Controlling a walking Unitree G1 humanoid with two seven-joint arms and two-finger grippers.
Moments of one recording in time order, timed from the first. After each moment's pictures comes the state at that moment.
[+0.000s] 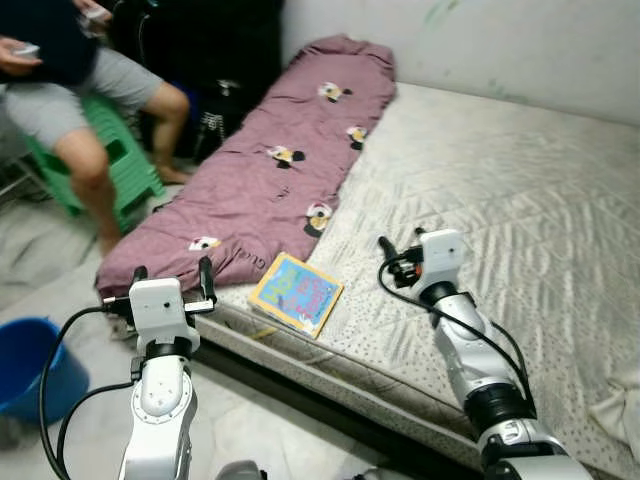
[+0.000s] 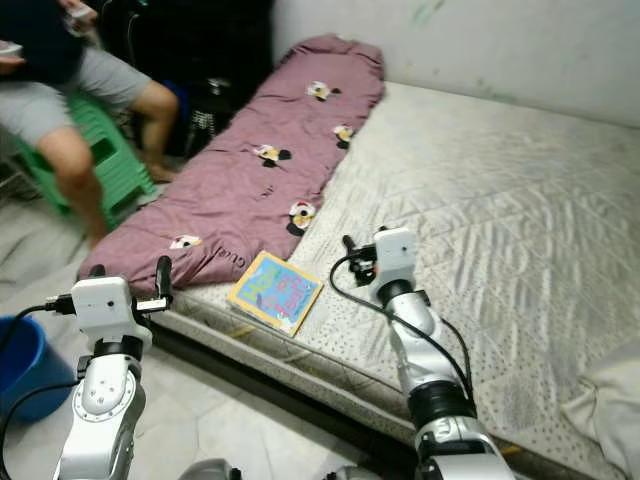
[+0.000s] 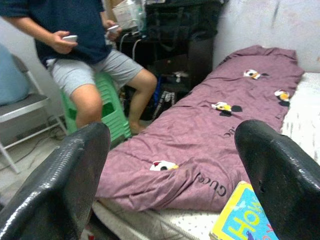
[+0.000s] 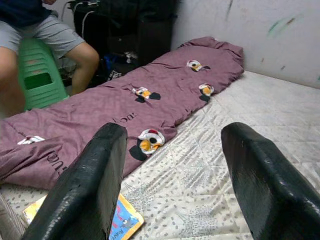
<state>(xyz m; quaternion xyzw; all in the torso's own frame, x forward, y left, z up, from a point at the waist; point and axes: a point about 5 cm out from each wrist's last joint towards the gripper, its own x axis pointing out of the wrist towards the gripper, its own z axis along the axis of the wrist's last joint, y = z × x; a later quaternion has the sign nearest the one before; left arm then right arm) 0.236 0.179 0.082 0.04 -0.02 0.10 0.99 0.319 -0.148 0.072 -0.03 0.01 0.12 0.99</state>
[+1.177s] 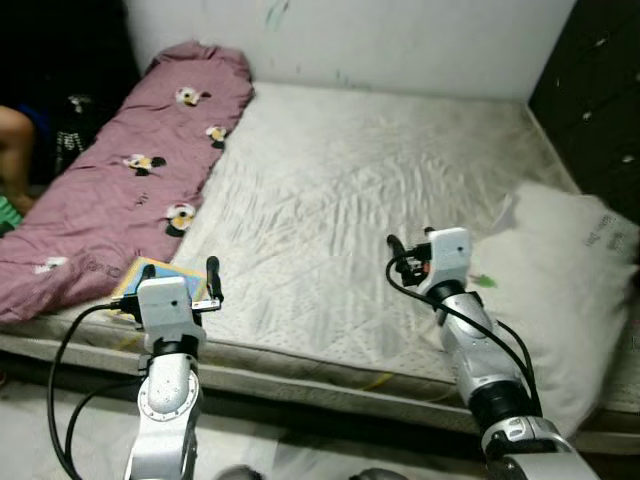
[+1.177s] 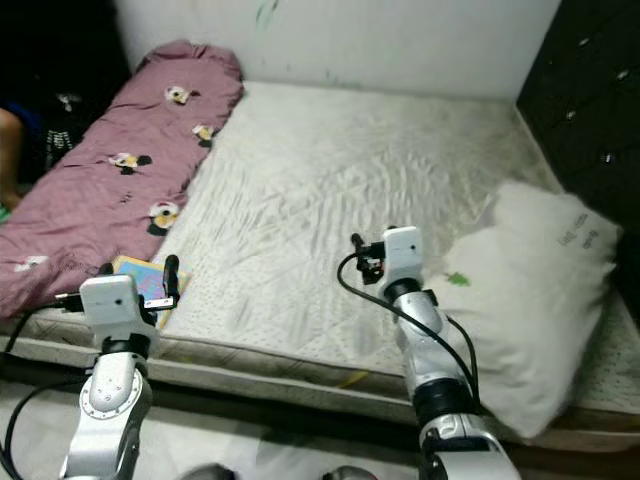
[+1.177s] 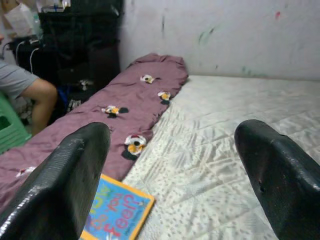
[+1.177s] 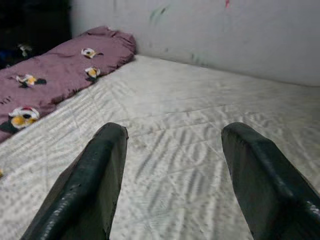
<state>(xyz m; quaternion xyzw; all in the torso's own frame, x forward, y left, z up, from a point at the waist) 0.238 0.176 0.080 0.04 -0.02 0.10 0.99 0.320 -0.153 0.071 -0.02 0.02 0.10 0.99</state>
